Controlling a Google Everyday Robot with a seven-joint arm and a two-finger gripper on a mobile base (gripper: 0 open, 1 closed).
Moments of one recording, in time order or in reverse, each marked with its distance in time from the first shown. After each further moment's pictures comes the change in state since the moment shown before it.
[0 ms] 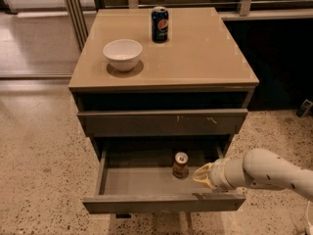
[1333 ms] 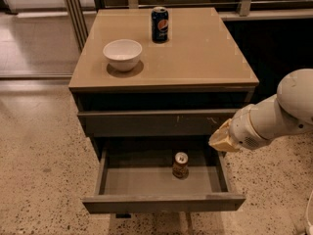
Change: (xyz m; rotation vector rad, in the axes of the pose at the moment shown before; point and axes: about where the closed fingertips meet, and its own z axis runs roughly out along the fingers) arm -0.131 -0.015 -0.192 0.014 0.163 -0.016
